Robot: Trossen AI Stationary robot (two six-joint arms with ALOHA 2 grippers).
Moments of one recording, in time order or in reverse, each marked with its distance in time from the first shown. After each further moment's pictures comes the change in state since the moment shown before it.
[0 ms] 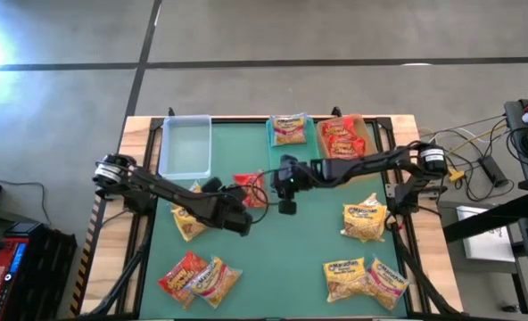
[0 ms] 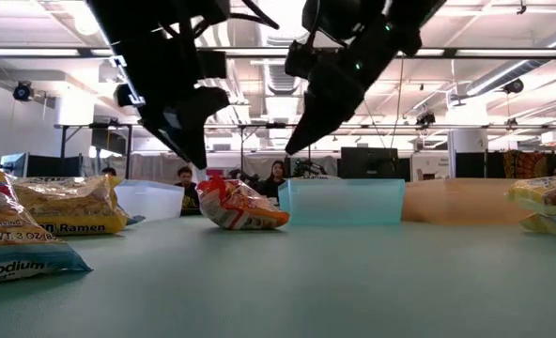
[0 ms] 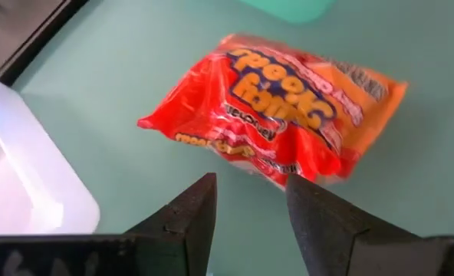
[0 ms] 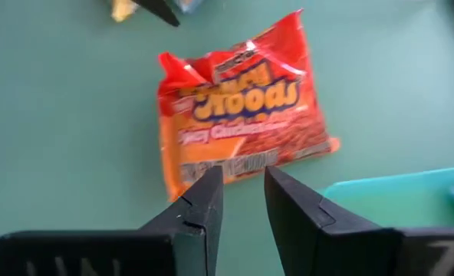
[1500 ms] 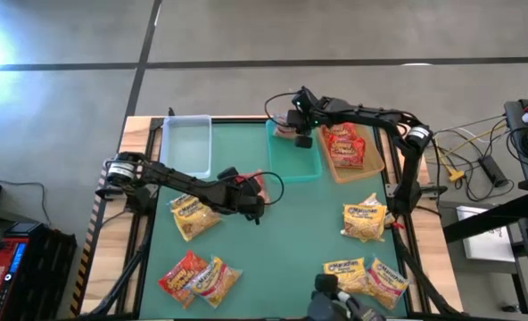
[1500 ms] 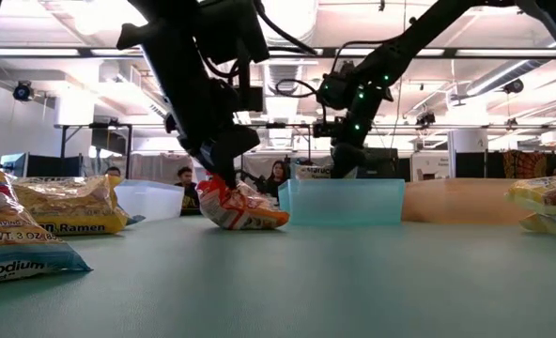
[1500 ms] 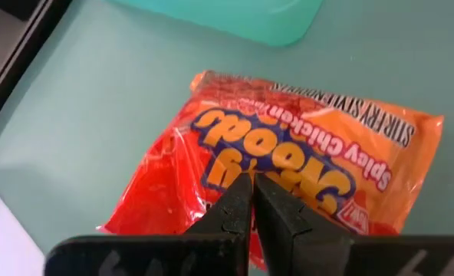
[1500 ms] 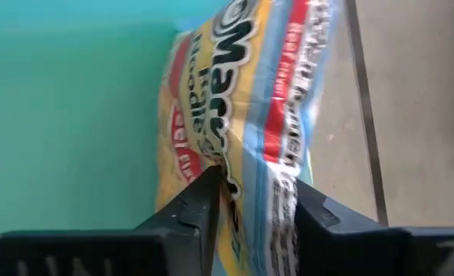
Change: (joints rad) left arm 0.148 0.098 0.012 0.229 0.072 0.389; right arm -0.615 0.167 0.262 -0.289 -0.026 -0.537
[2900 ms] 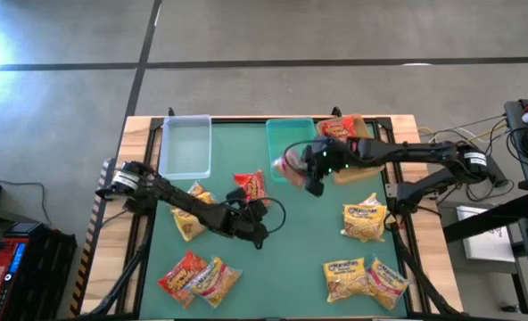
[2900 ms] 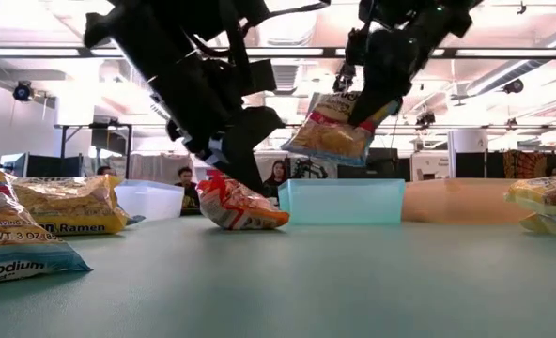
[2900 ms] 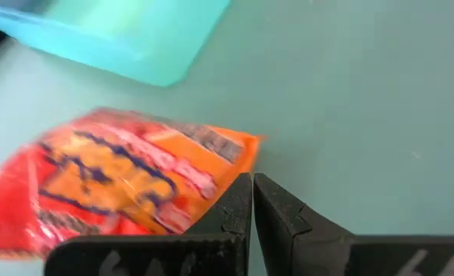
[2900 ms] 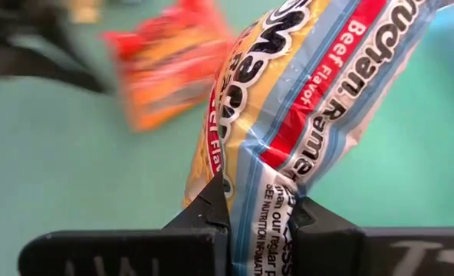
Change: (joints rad) left arm -0.165 0.071 0.000 0.232 -0.062 -0.049; right arm 0.419 -0.533 -0.381 0.001 -0.104 0.647
